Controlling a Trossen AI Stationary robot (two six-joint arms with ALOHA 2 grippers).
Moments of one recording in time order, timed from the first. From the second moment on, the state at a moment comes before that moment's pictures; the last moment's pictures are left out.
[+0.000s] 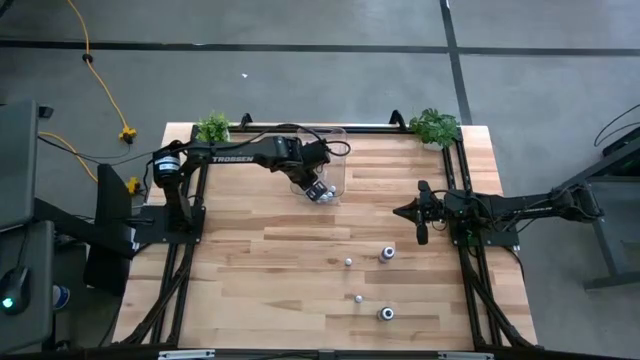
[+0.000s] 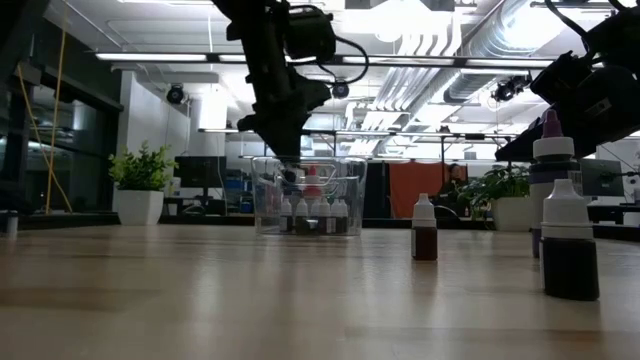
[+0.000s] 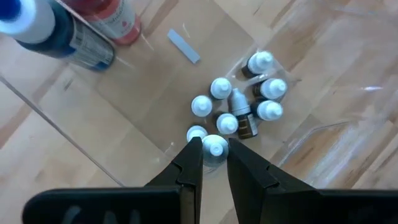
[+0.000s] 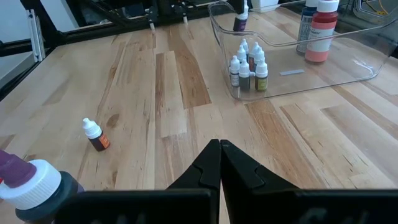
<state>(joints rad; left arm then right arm) 0.26 1.82 1.50 -0.86 -0.11 -0.41 -0.01 0.38 0.01 0.05 0.10 0.20</state>
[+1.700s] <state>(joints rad) 0.26 1.93 1.49 -0.83 -0.04 -0.39 -0.01 0.38 0.01 0.05 0.10 0.20</state>
